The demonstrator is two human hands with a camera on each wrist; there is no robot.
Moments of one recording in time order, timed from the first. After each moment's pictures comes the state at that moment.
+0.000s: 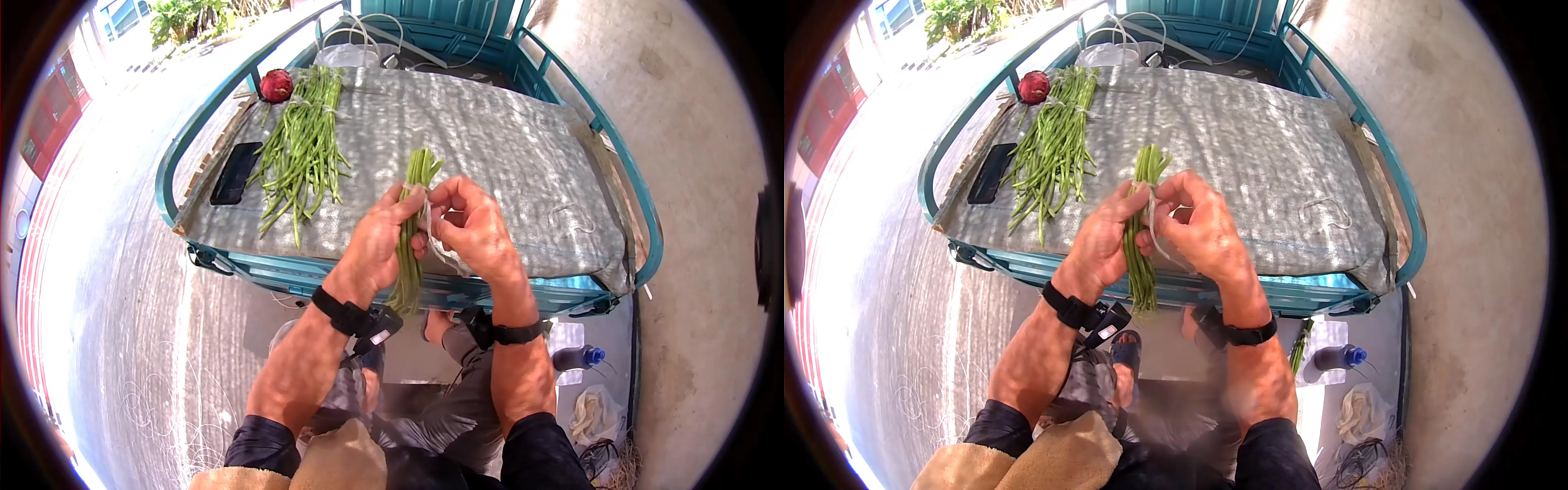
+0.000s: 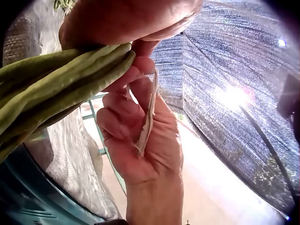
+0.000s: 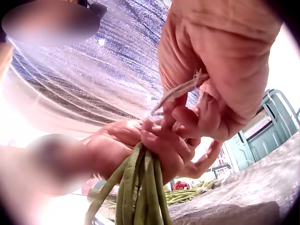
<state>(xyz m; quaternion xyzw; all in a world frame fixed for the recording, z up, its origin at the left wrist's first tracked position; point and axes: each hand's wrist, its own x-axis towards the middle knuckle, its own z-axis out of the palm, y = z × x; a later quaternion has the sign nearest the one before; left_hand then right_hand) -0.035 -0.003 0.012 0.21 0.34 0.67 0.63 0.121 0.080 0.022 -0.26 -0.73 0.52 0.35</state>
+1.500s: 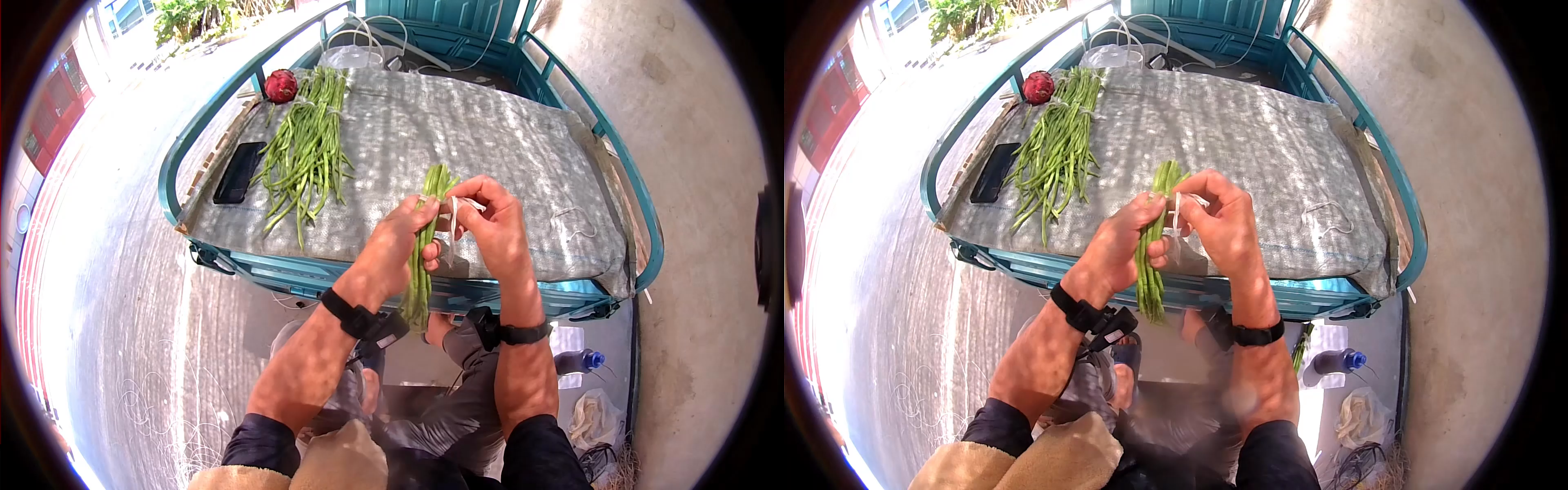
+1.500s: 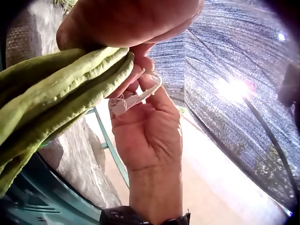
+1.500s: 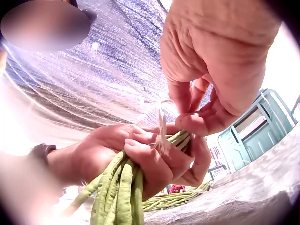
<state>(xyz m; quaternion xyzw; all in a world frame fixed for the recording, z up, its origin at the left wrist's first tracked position) -0.018 -0.004 0.018 0.21 0.39 0.61 0.66 0.135 0.090 0.027 -0.22 -0.70 0.54 0.41</state>
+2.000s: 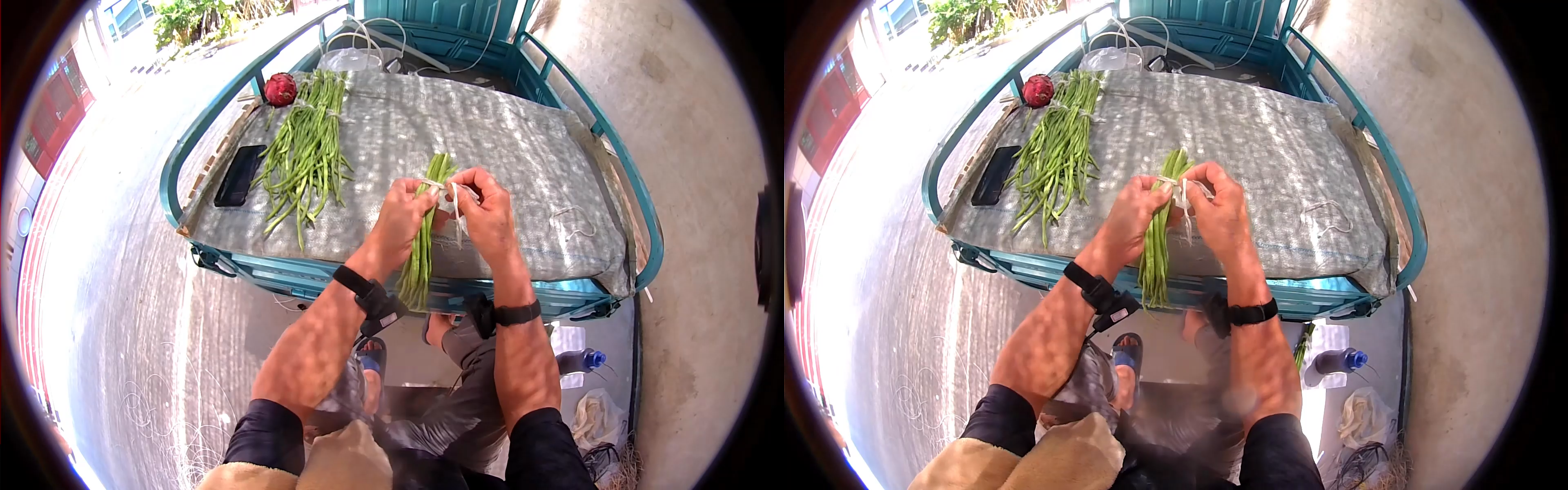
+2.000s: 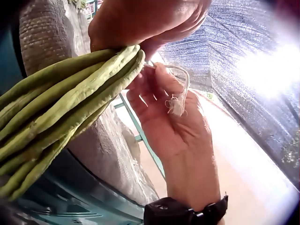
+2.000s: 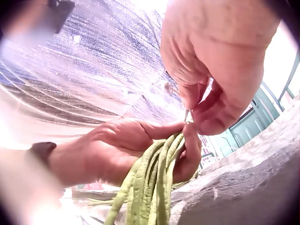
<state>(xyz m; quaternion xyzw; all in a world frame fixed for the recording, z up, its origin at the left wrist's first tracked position) -0.030 0.050 -0.024 0.28 0.44 0.67 0.52 0.121 0.121 -0.001 -0.26 -0.73 0.45 0.44</state>
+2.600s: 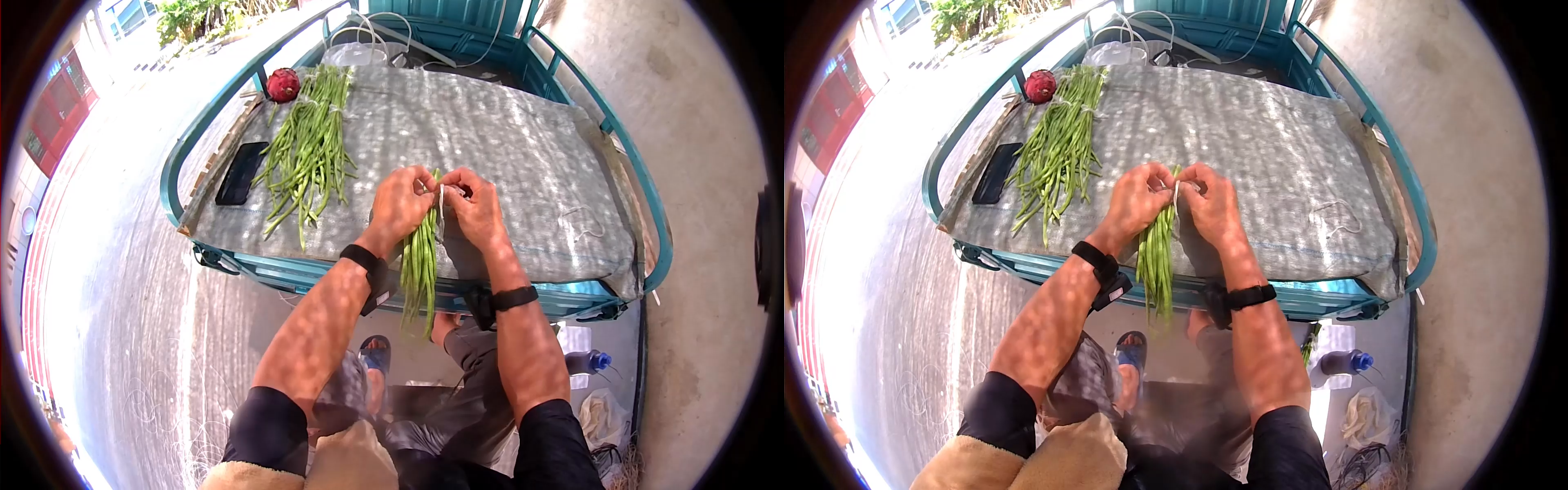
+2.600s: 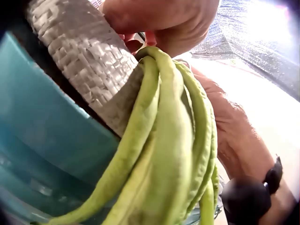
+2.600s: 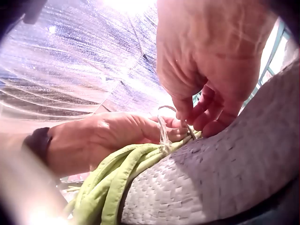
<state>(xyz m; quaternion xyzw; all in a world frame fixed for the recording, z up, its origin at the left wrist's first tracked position) -0.063 0.081 -0.047 0.55 0.67 0.48 0.15 0.102 0.151 -0.036 -0.31 -0.75 0.44 0.38</state>
